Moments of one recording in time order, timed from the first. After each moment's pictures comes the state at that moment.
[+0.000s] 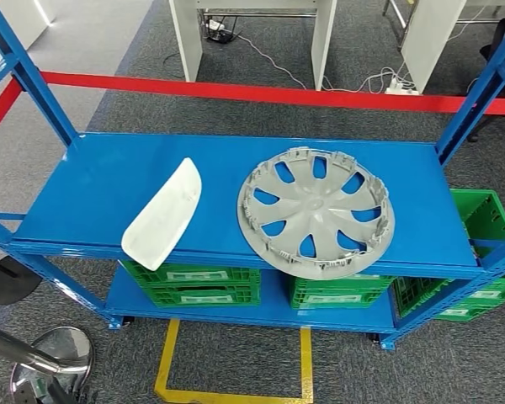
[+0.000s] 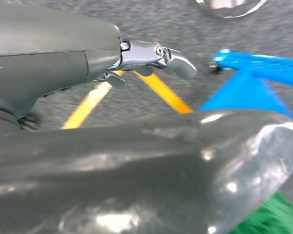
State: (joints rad) left arm 0.01 -0.08 0.40 -0.42 0.33 -0.12 -0.51; right arm 0.32 0.29 -0.49 -0.86 -0.03 -0.09 0.06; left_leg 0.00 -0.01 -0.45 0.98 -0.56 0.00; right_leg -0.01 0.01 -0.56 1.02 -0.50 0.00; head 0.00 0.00
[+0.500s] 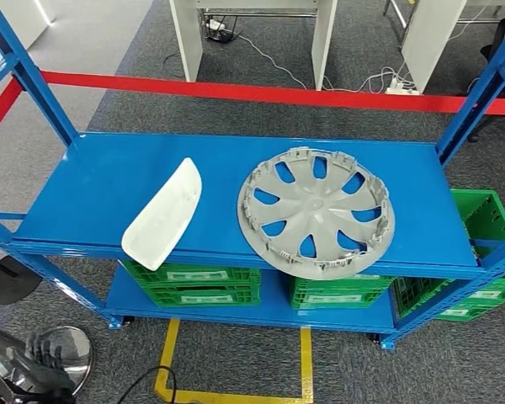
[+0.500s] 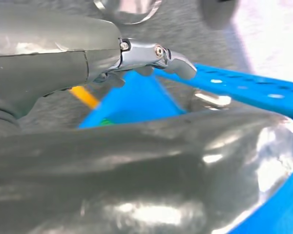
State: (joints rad) left arm 0.07 -0.20 0.47 -0.93 0.24 -0.05 -0.54; right arm 0.36 0.32 -0.49 -0.94 -0.07 -0.14 0.09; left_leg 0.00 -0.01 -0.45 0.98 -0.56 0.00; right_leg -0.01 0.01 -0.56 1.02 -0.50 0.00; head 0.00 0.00
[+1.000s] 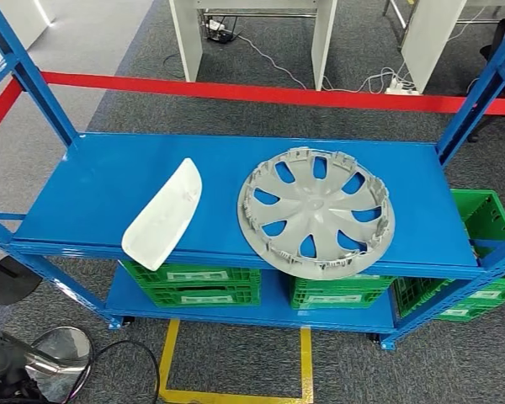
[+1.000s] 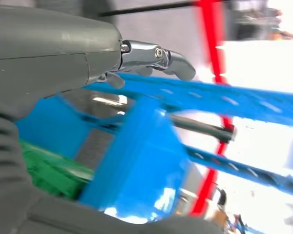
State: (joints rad) left arm 0.19 -0.24 0.39 -1.49 0.12 0.04 -0.59; right arm 0.39 0.33 -0.49 -0.98 -0.07 -0.16 0.11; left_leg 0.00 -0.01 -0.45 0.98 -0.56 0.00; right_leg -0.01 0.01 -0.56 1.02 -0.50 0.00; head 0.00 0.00
